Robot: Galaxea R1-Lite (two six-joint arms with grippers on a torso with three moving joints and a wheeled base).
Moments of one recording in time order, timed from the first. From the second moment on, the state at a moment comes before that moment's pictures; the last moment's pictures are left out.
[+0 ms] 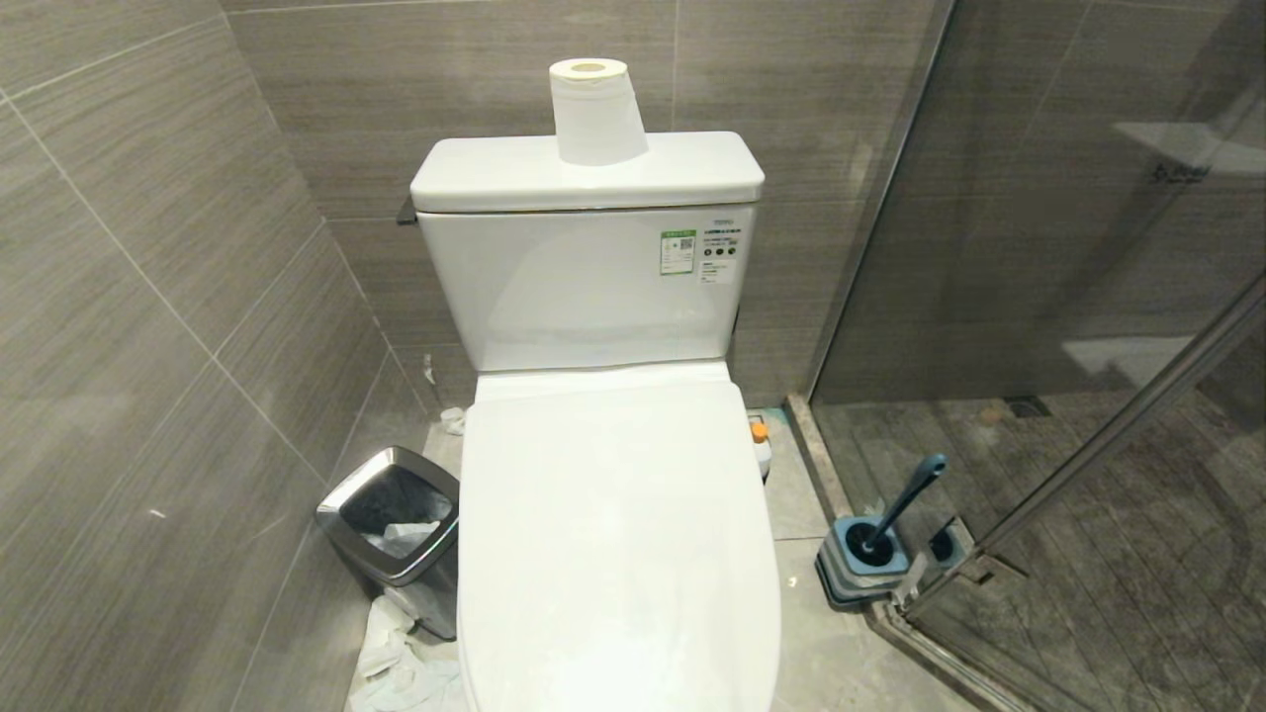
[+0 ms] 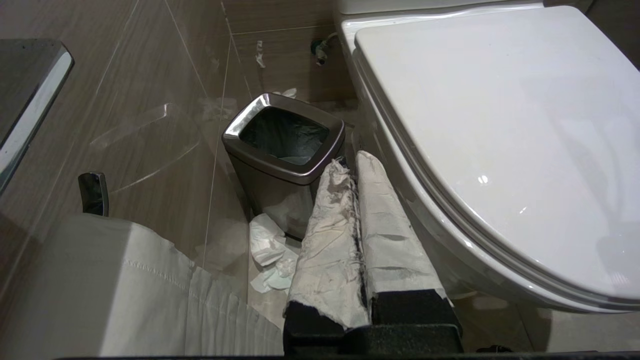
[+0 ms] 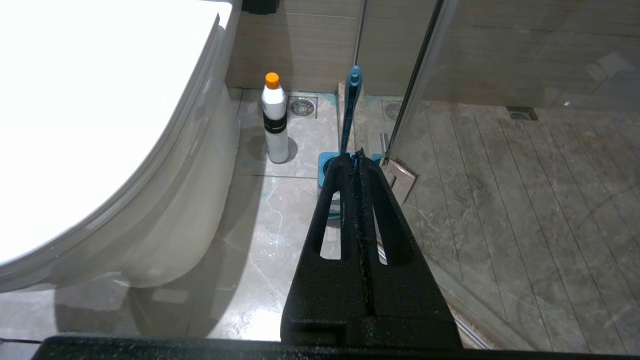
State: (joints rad) left arm -0.01 0.00 0.00 0.00 -0.02 0.03; right arm 0.00 0.00 0.00 0.00 0.02 -0.03
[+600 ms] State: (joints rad) left arm 0.00 0.00 0.00 0.00 -0.02 0.03; right arm 0.00 0.00 0.00 0.00 0.02 -0.03
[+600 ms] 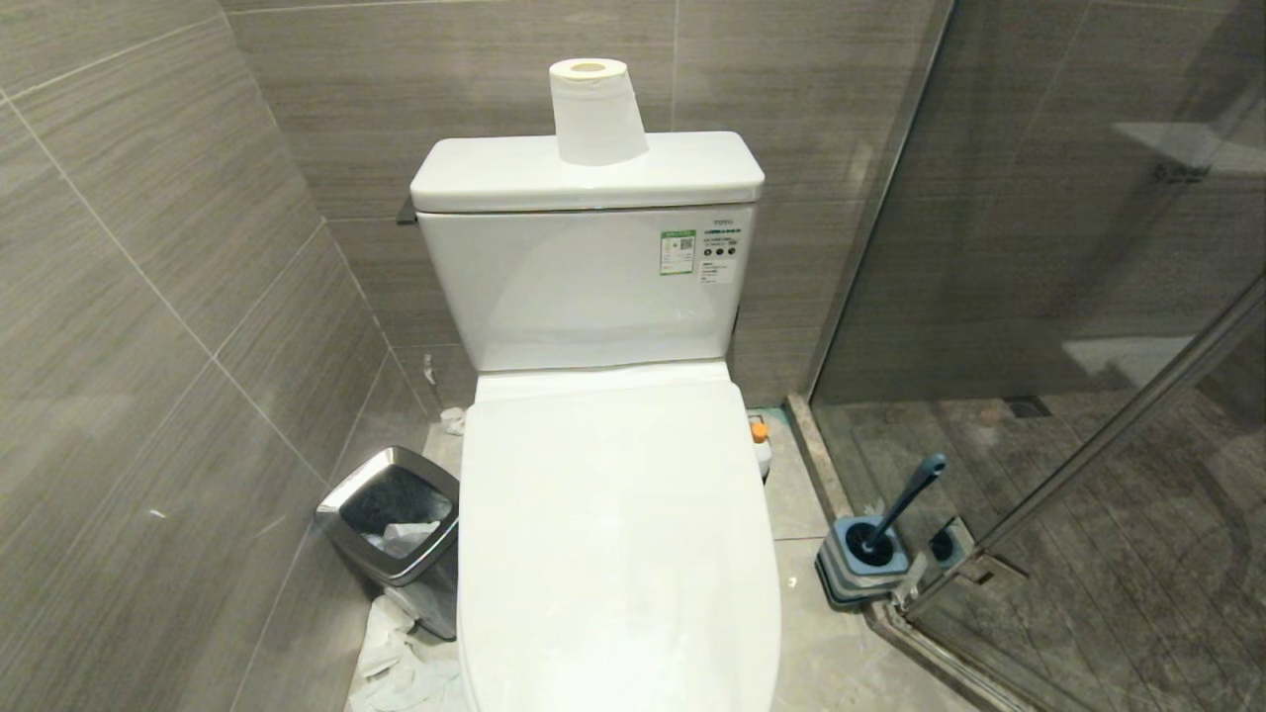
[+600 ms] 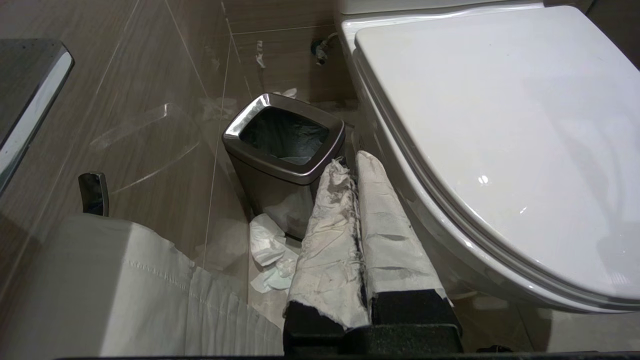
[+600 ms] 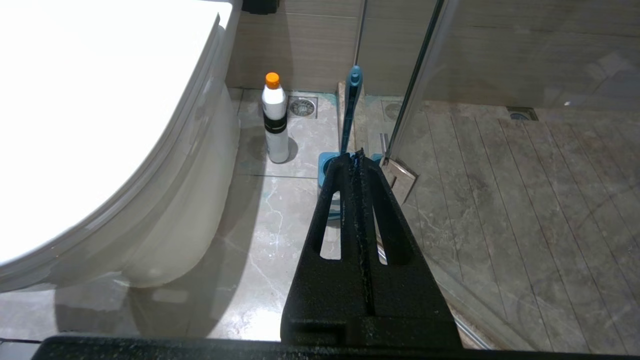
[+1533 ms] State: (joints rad) left arm 0.00 0.00 0.00 0.00 -0.02 0.03; right arm 0.00 0.00 0.00 0.00 0.02 -0.03
